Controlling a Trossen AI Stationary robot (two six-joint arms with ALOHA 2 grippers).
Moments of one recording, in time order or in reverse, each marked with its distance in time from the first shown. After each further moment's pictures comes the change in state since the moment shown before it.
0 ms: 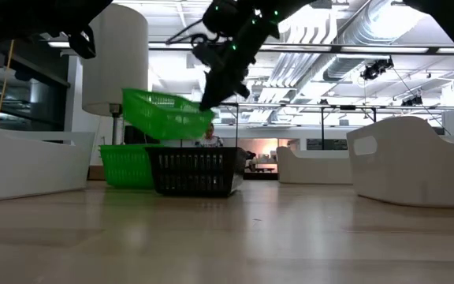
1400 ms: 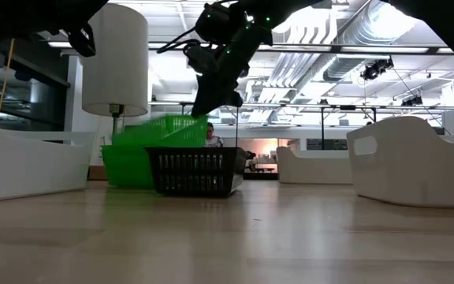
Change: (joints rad) left arm 0.000 0.000 0.000 0.021 0.003 -0.004; right arm 0.001 0.069 0.055 -0.033 -0.108 0.005
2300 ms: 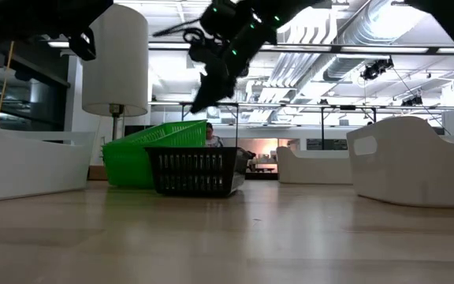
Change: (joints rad) left arm 0.000 0.000 0.000 -0.045 0.002 -0.008; right arm 0.015 -0.068 -0.130 0.160 0.040 -0.320
